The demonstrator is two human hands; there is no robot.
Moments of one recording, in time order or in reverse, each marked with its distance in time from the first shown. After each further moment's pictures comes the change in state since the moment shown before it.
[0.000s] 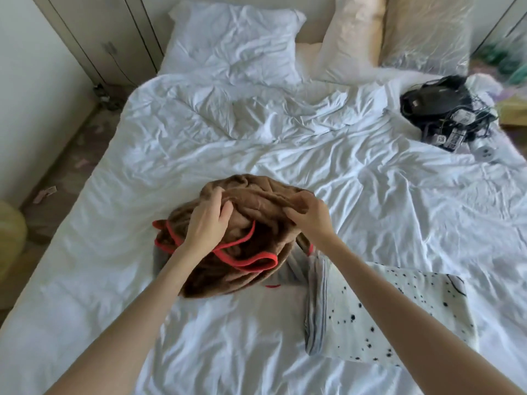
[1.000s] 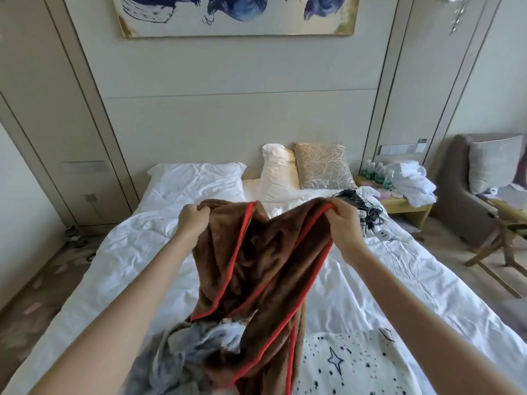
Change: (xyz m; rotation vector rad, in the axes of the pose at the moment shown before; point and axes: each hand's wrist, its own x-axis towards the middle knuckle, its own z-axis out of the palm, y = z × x) left_hand 0.074 0.197 -0.178 -0.494 0.084 -0.317; right_hand -0.104 -0.183 -0.233 0.153 0.544 -0.290
